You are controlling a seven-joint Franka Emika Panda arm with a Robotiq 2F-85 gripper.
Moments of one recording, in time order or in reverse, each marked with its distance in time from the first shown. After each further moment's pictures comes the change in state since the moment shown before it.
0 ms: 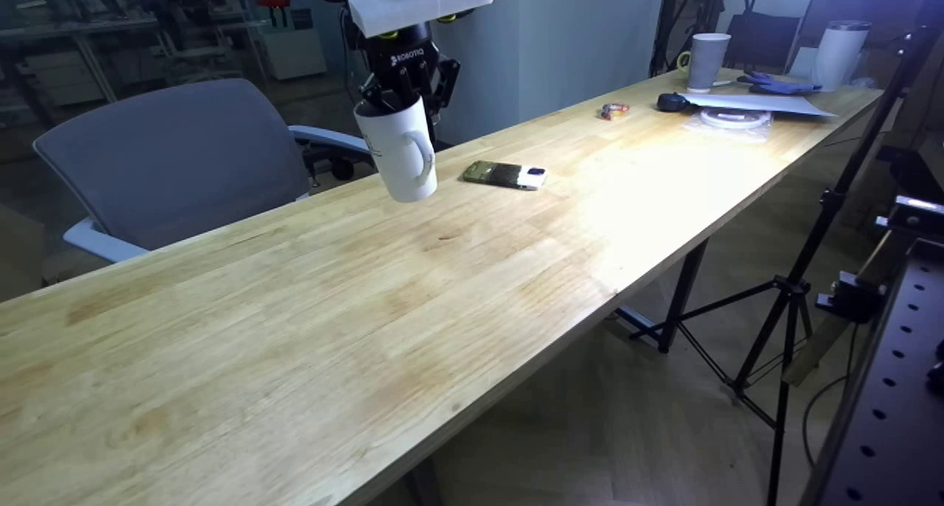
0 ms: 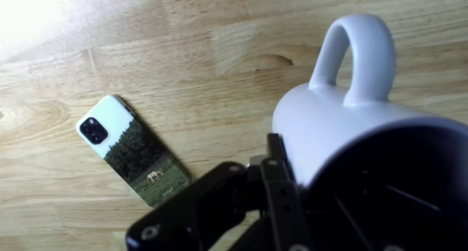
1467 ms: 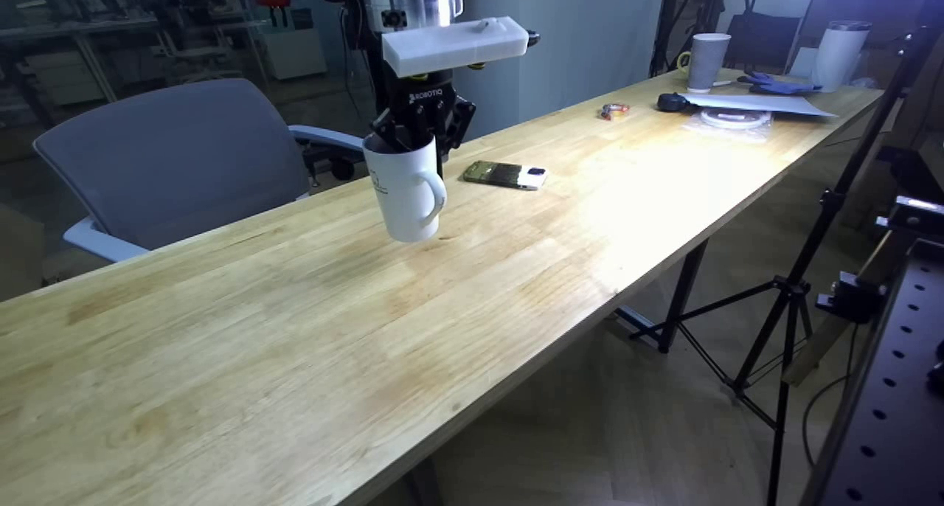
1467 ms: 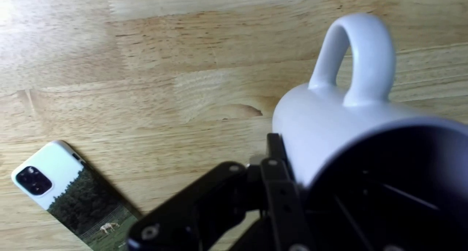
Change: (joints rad) arm -0.092 -0.030 0.103 -0.176 0.109 0.179 -0.153
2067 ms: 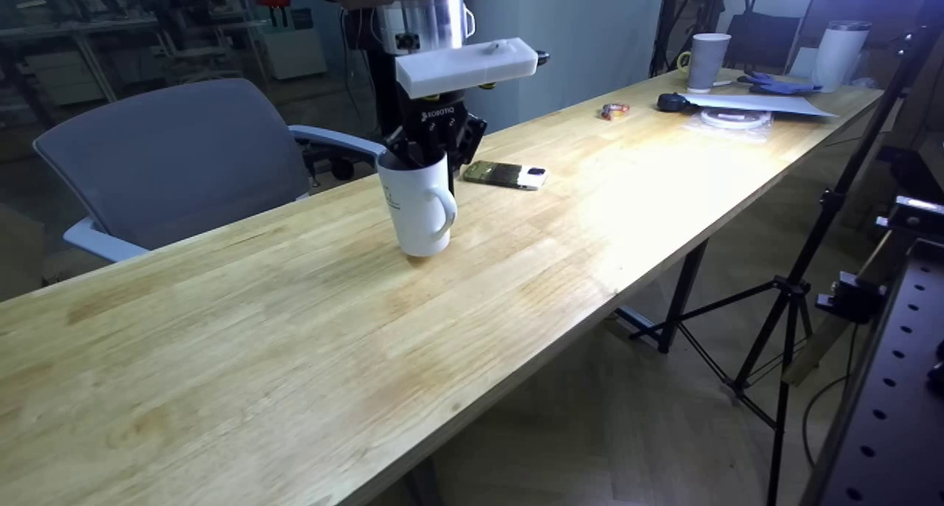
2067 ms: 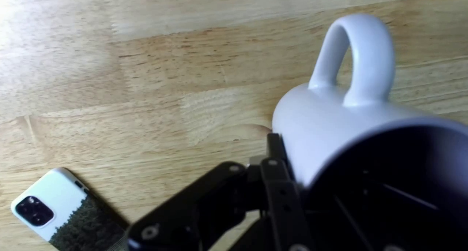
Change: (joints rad) arm -0.011 0.041 -0.003 0.005 0.017 0.005 0.003
